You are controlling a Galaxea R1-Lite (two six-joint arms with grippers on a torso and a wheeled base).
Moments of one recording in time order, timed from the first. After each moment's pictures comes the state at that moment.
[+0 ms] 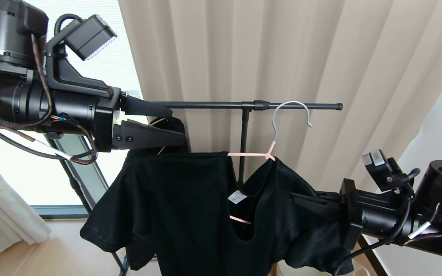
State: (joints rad) left arm -0.32 1.57 -1.40 0.32 -0.85 0.35; right arm 0.38 1.67 -0.31 -1.22 0.70 0.06
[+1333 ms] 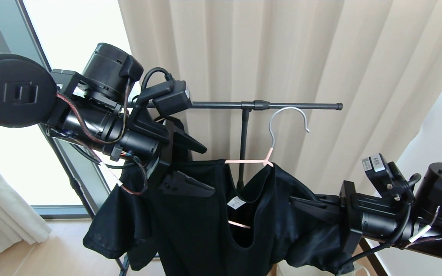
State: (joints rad) left arm -0.46 1.77 -1.52 0.57 -0.72 0.71; right arm 0.40 1.67 -0.30 -1.22 0.69 0.01
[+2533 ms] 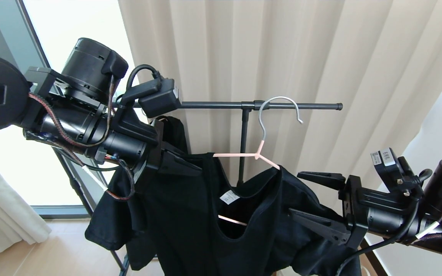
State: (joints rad) left arm -0.45 1.69 -1.47 0.57 -0.70 0.71; right arm 0.37 1.64 -0.31 -1.23 0.69 0.01
